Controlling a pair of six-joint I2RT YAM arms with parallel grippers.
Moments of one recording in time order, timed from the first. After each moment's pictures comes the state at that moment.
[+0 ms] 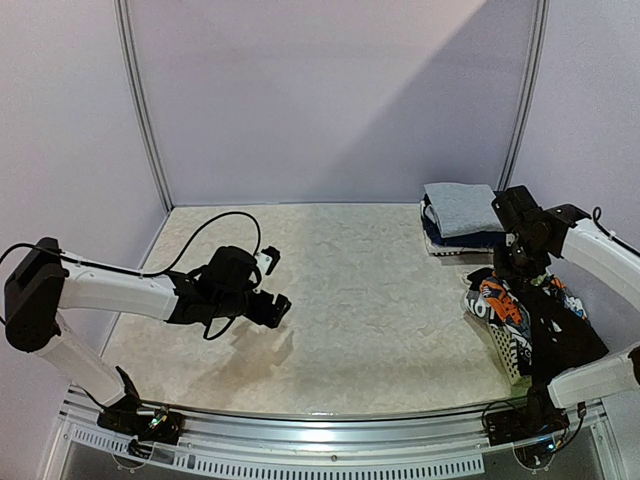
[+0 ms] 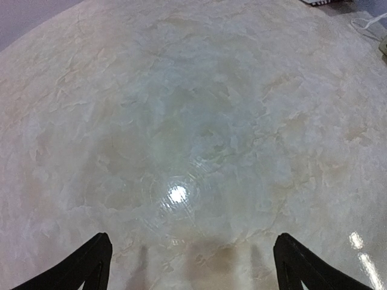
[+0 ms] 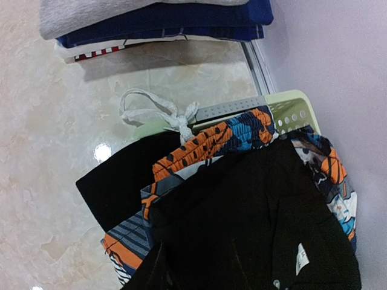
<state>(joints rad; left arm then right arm) -0.83 1.51 0.71 0.05 -0.22 -0.21 0.34 1.23 1.06 -0.96 0.48 0.42</state>
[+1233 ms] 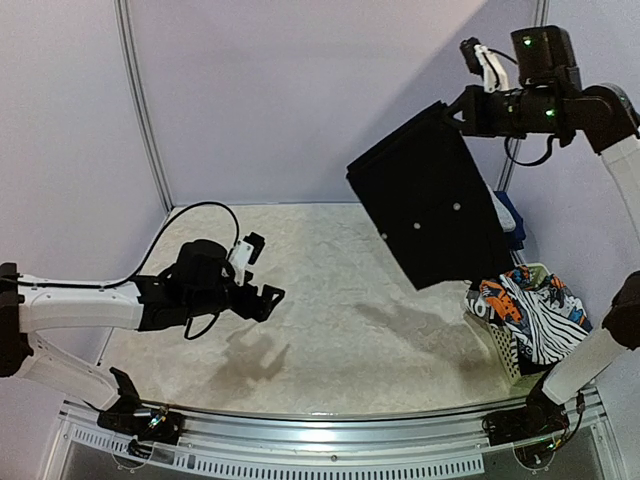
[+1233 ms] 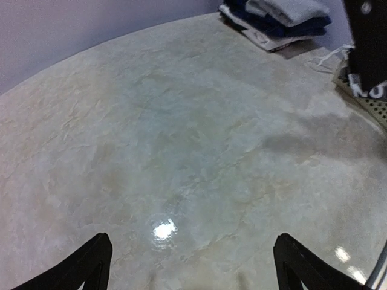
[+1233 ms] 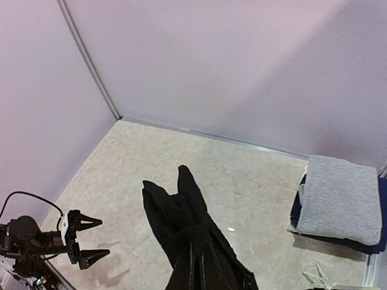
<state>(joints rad) -0.83 1.28 0.64 0.07 -0.17 -0.18 0.65 1.52 2.22 -1.09 0.13 0.27</state>
